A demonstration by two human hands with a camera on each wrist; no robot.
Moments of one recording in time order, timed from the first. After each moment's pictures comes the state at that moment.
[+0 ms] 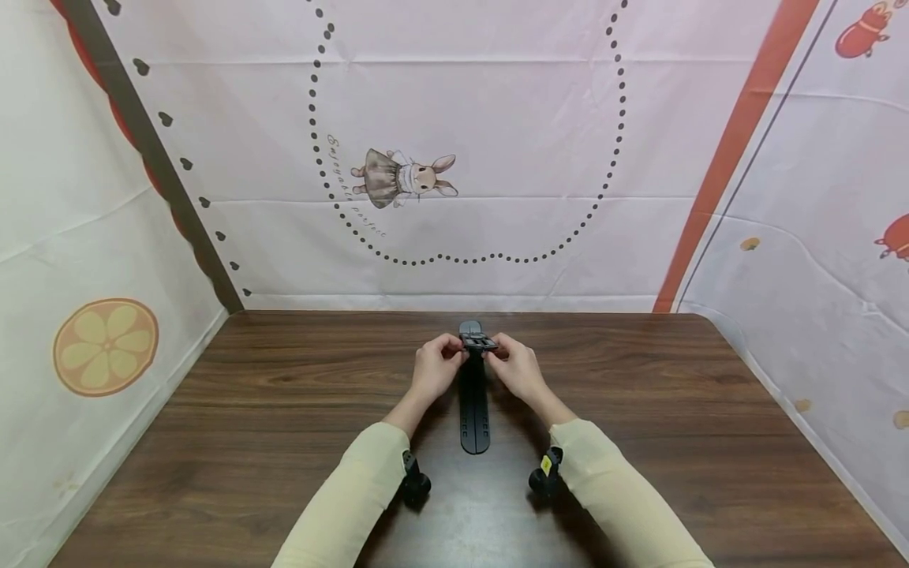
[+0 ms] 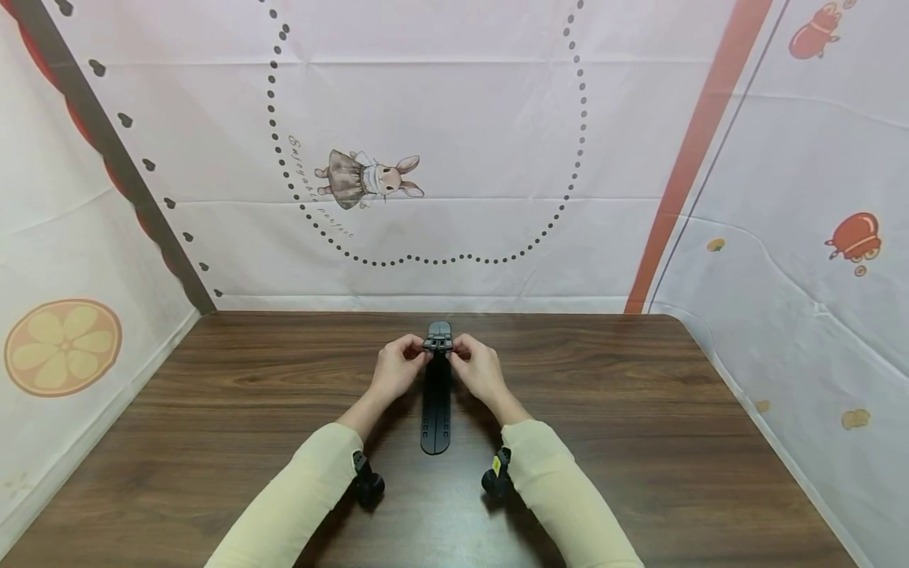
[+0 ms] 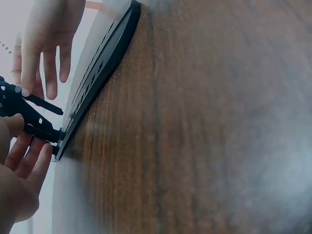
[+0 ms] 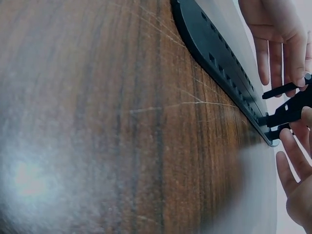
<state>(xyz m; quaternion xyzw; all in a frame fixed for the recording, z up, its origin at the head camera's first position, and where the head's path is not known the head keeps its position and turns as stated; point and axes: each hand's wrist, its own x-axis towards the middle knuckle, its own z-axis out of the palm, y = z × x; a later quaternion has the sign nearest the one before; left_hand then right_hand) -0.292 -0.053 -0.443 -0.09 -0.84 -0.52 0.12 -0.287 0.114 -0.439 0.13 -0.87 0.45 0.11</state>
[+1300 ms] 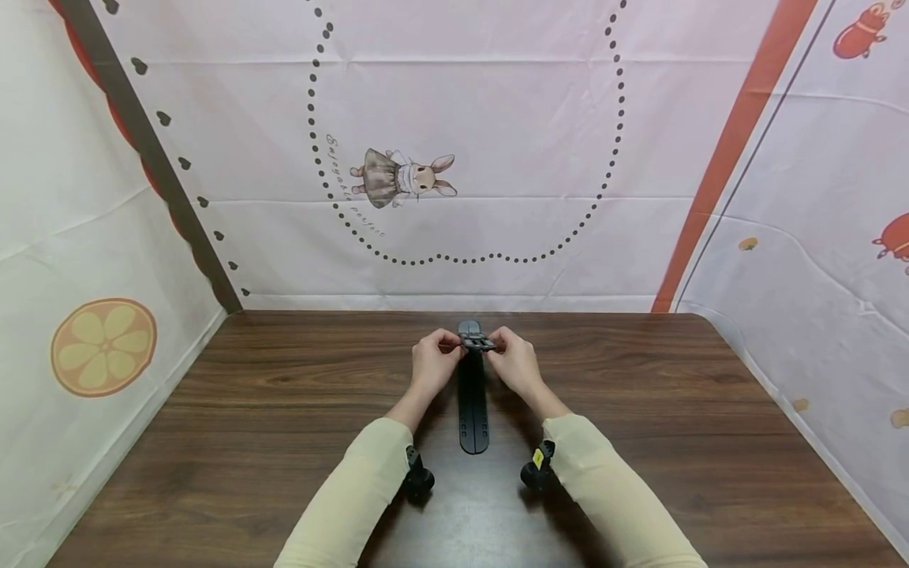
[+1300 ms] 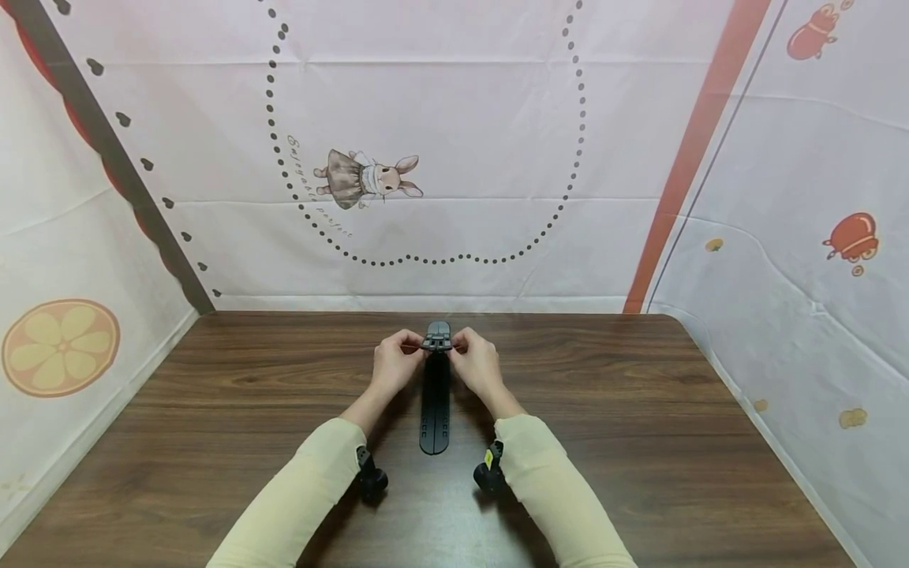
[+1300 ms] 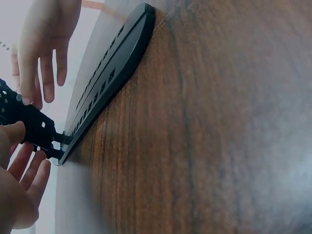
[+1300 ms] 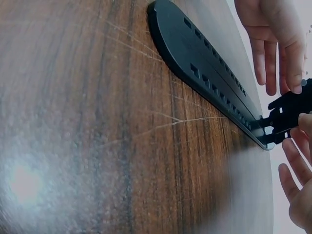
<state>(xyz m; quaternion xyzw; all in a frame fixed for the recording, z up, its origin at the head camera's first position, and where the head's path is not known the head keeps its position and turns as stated) -0.296 -0.050 -0.439 -0.05 -0.84 -0.52 0.16 -0.293 0.109 -0.435 0.10 -0.89 0.42 0.15</state>
